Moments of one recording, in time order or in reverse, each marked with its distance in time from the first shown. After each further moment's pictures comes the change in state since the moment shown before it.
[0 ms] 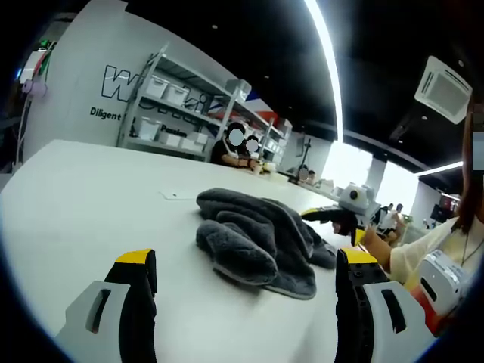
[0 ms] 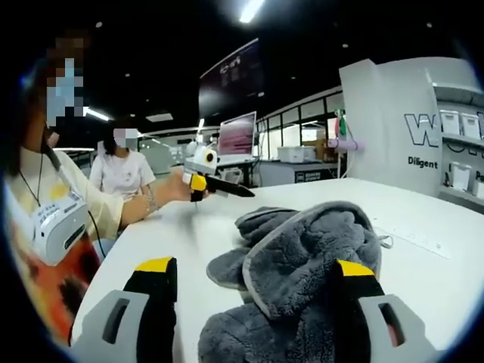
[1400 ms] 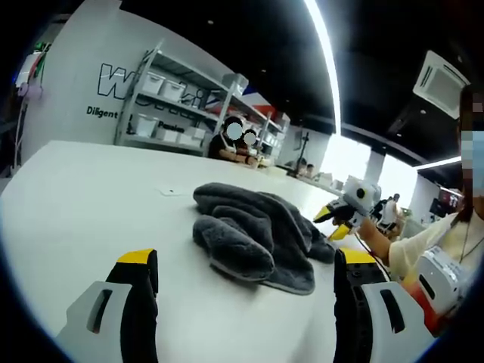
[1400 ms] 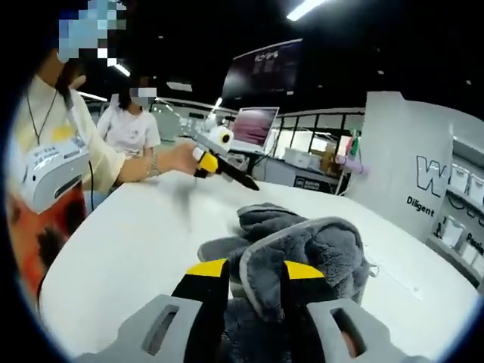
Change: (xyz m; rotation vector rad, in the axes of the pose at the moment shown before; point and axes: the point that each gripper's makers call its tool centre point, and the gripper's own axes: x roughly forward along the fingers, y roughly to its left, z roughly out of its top) left arm 0.001 -0.006 -0.005 0.019 0.037 -0.007; right arm 0.006 0.010 -0.012 -0.326 0.092 -0.020
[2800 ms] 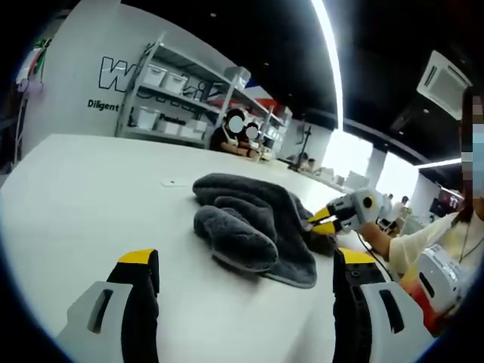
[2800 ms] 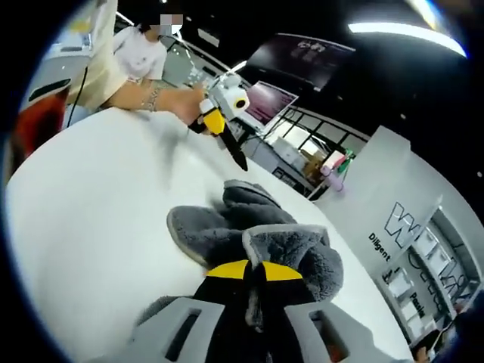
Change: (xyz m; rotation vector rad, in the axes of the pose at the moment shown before) left arm 0.004 0.002 -0.009 -0.015 0.042 0.008; right arm 0.017 -0.023 -0.005 -0.348 0.097 -0.217
